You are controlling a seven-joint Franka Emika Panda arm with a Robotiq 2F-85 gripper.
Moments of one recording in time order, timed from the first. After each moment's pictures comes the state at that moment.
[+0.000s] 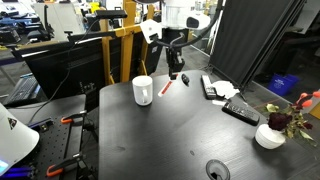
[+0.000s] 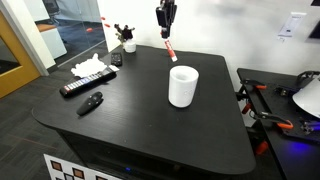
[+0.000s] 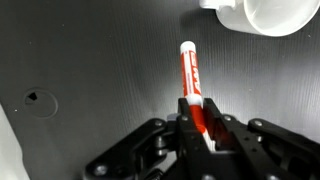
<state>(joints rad) -0.06 0.17 -0.01 -2.08 0.02 2.27 0.06</state>
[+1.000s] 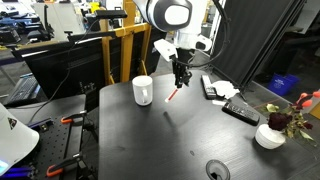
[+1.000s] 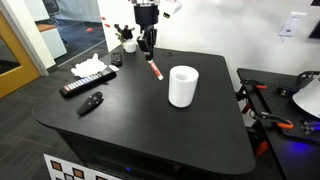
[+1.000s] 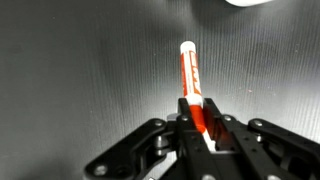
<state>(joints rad) 0.00 0.46 -0.01 -1.85 0.00 2.27 0.04</state>
